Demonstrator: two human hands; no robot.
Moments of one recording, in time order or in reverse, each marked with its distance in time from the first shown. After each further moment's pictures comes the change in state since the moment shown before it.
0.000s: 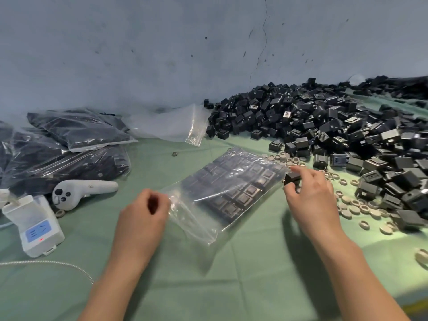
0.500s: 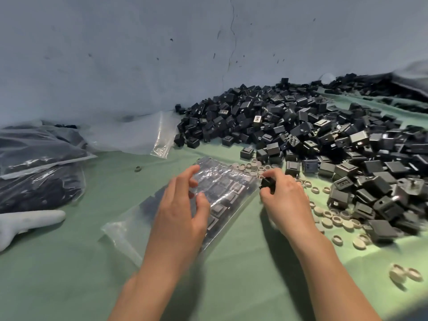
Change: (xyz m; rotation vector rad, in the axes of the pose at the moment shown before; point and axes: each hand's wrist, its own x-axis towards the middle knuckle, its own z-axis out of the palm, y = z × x) left_hand -0.006 0.098 0.083 -0.185 -0.141 0.402; right_hand 0.048 0.023 0.003 -0.003 -0.039 -0.030
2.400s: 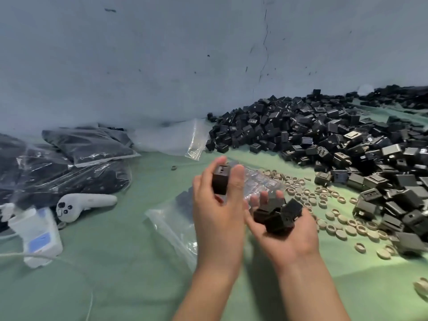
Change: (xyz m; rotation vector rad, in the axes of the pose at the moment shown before) left_hand -0.016 0.074 -0.003 -0.556 0.354 -0.207; right_hand -0.063 -0.057 -0.017 2.219 -0.247 0.825
